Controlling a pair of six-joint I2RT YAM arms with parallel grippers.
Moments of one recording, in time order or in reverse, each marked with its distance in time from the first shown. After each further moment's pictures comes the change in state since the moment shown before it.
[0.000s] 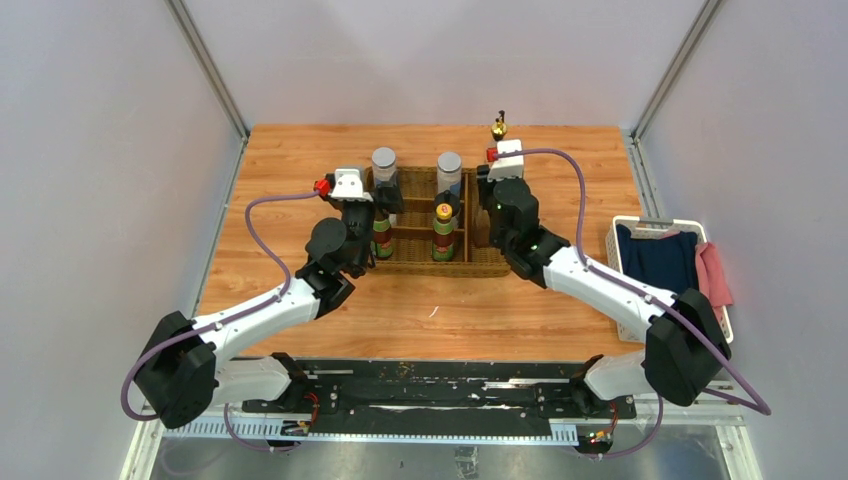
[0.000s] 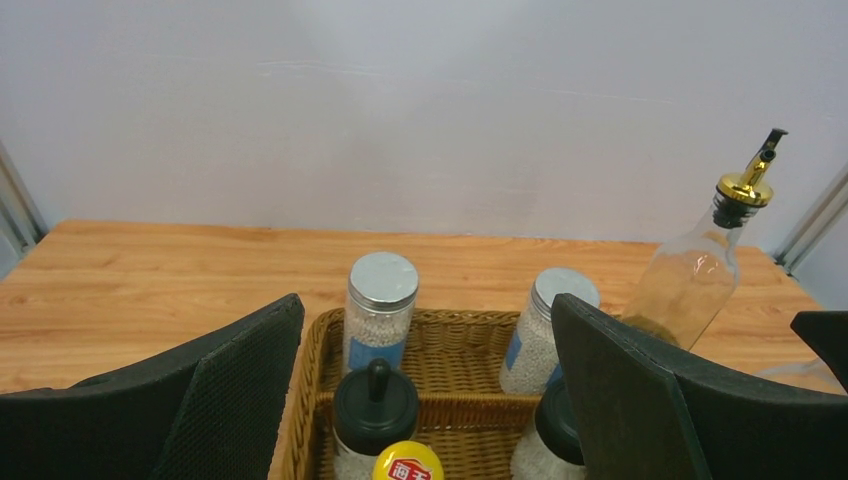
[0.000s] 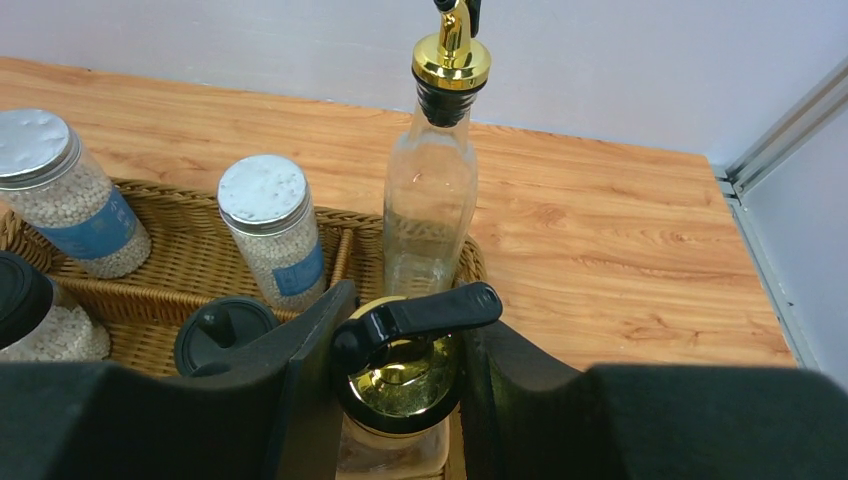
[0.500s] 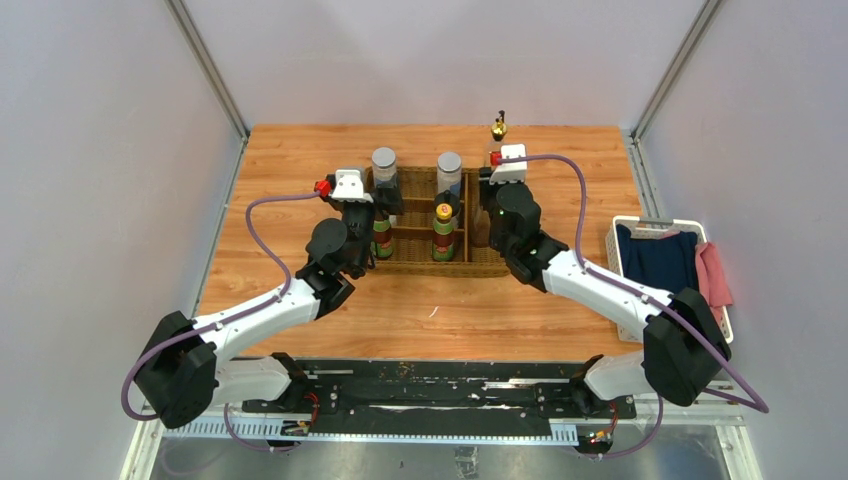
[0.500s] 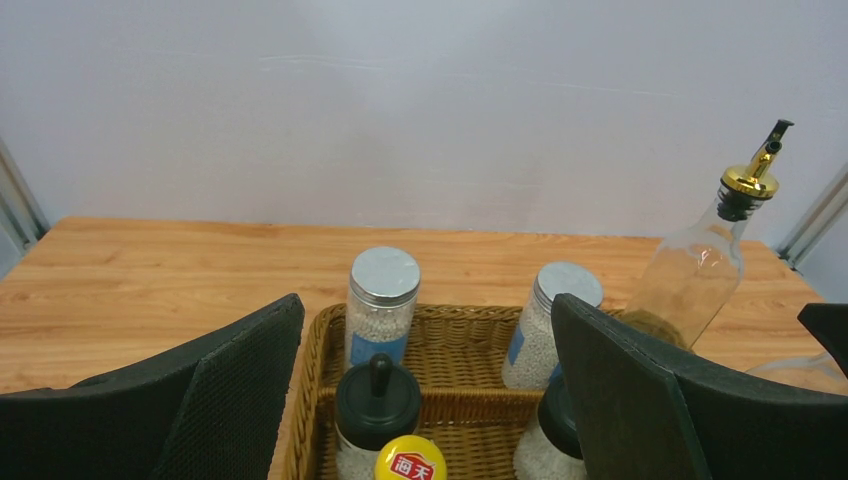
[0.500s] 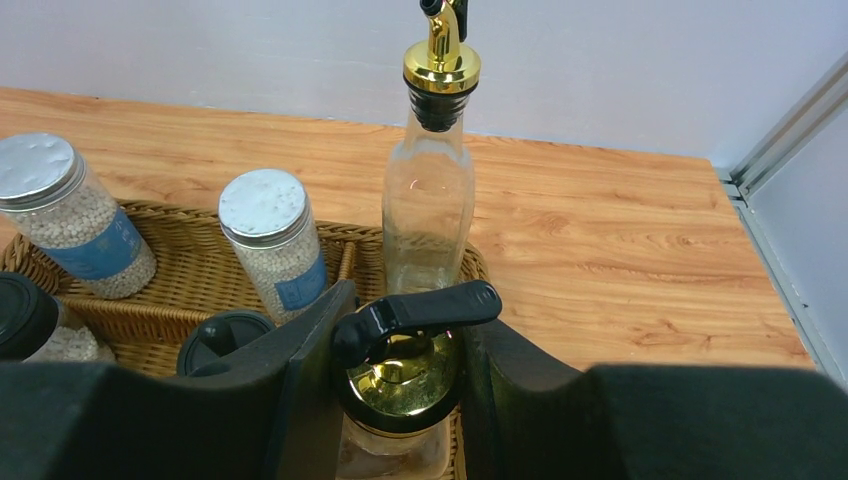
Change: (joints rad) left arm 0.000 0.000 -0.009 -0.003 0.000 0.000; right arm 0.000 0.001 -0.053 0.109 0.006 0.006
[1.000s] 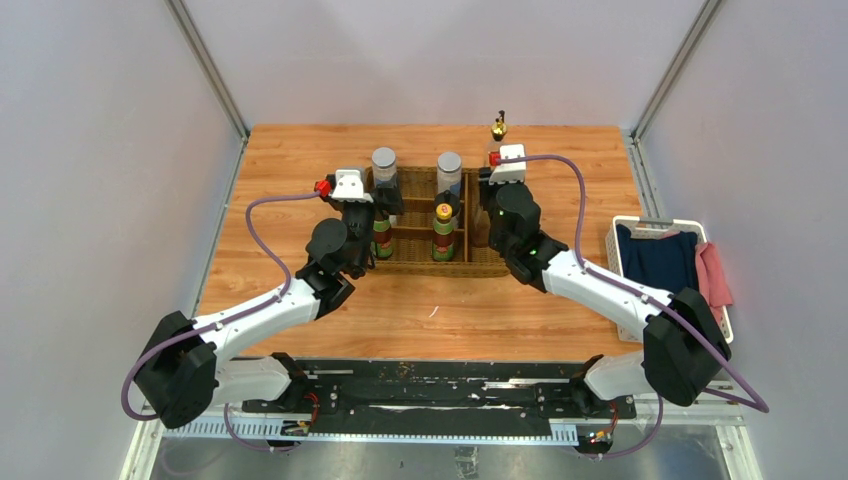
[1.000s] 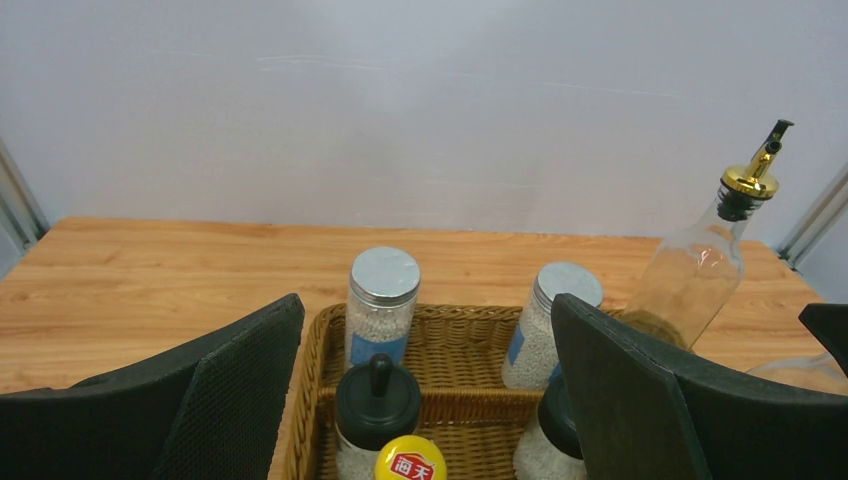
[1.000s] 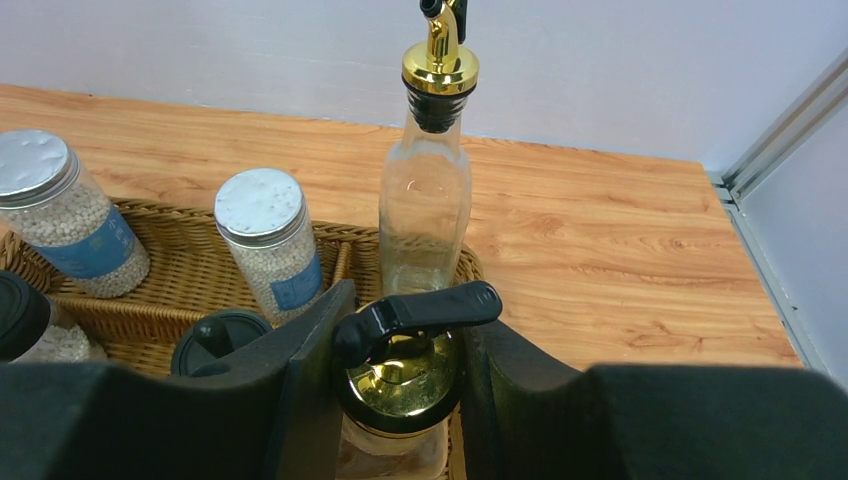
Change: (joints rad) left arm 0.000 0.000 0.000 0.000 0.000 0.000; right arm 0.000 0.000 -0.003 0.009 0.011 -0.017
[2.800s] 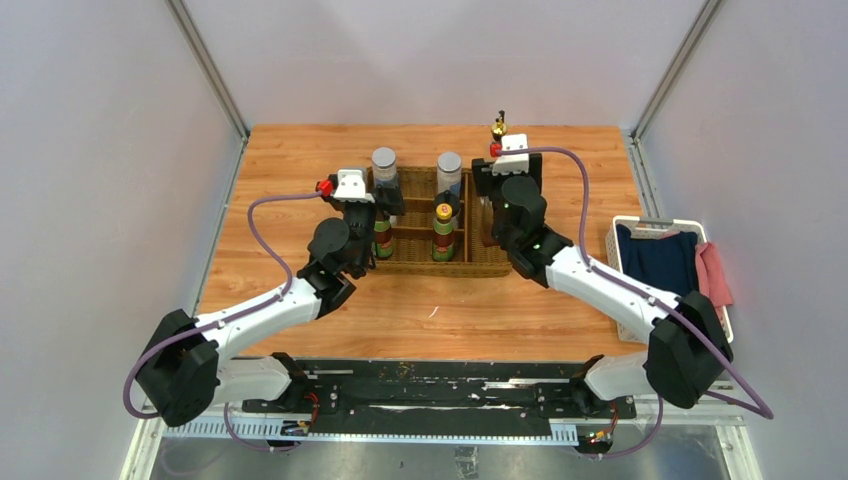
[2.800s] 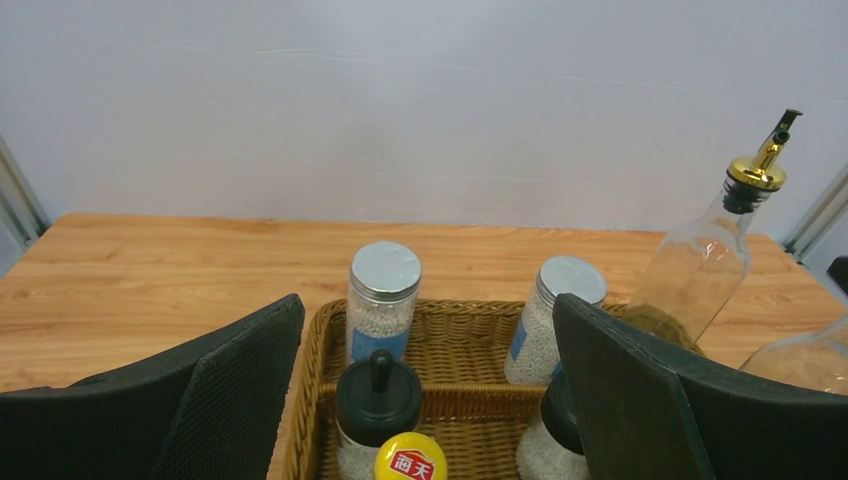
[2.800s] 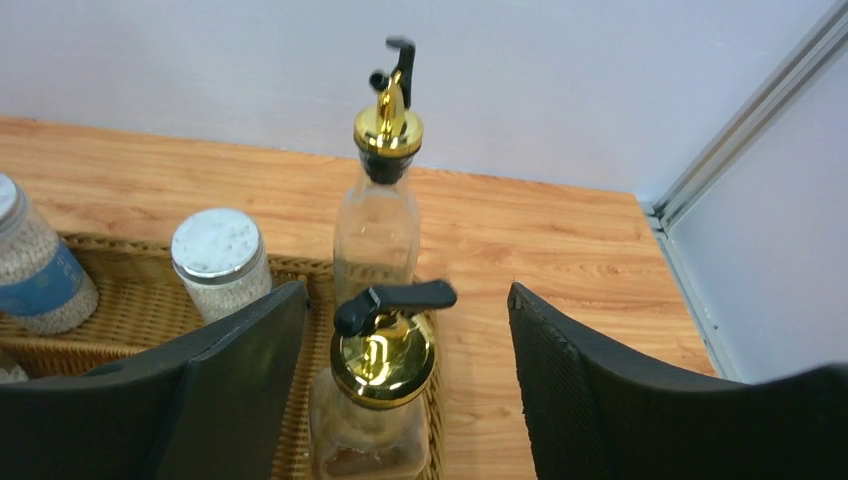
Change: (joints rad) left arm 0.000 0.010 0.000 -0.001 -0.003 0.000; right arm -0.010 -0.007 0.042 -0.009 0.046 -0.103
